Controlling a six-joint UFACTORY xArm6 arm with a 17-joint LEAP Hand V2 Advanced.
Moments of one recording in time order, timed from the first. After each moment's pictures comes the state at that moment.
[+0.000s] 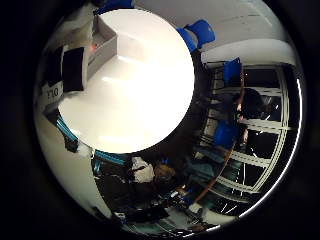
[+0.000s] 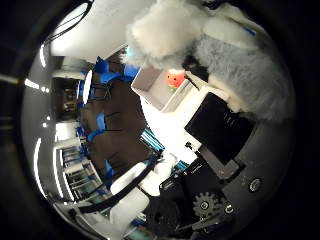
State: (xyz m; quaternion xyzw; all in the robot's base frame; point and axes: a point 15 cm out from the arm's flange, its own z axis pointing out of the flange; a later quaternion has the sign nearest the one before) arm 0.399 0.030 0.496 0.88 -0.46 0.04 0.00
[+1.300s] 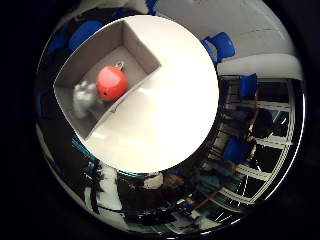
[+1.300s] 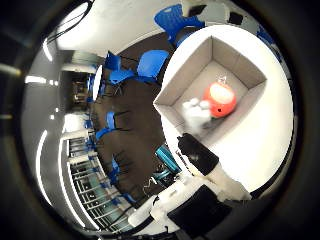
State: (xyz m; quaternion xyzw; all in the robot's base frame) arm 0.423 0.171 0.440 0.90 -0.43 -0.02 -0.03
